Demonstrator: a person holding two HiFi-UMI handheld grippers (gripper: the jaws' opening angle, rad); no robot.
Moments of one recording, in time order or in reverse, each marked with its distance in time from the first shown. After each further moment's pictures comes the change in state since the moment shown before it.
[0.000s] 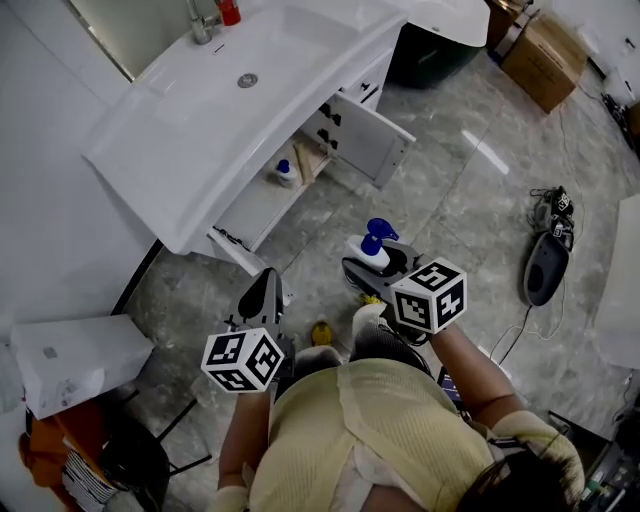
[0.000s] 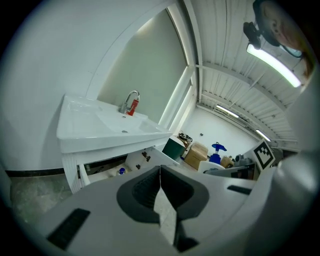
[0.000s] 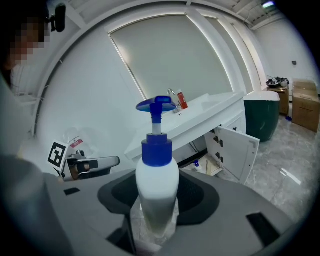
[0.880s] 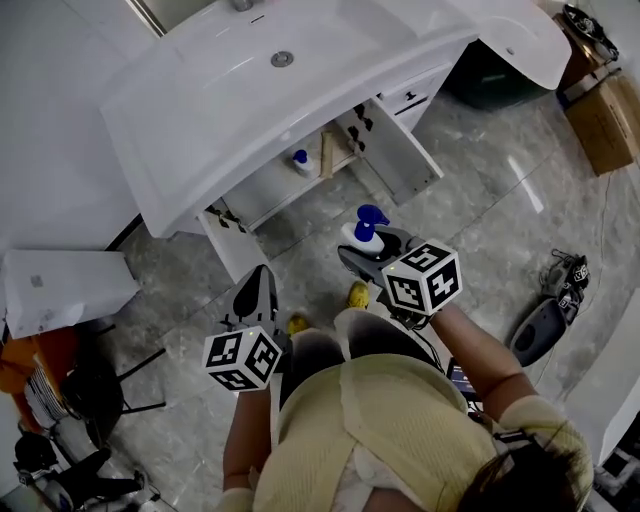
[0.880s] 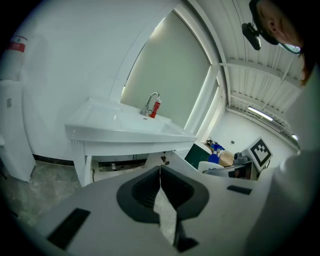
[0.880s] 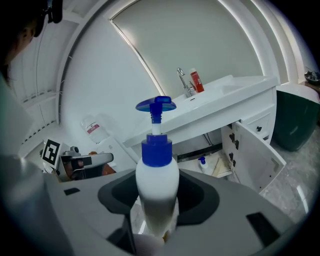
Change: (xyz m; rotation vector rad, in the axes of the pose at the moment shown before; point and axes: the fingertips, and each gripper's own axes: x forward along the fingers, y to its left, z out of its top) left arm 0.076 -0.013 -0.001 -0.114 -0.098 0.333; right arm 0.054 -0.107 0.040 -0.141 0.223 0.258
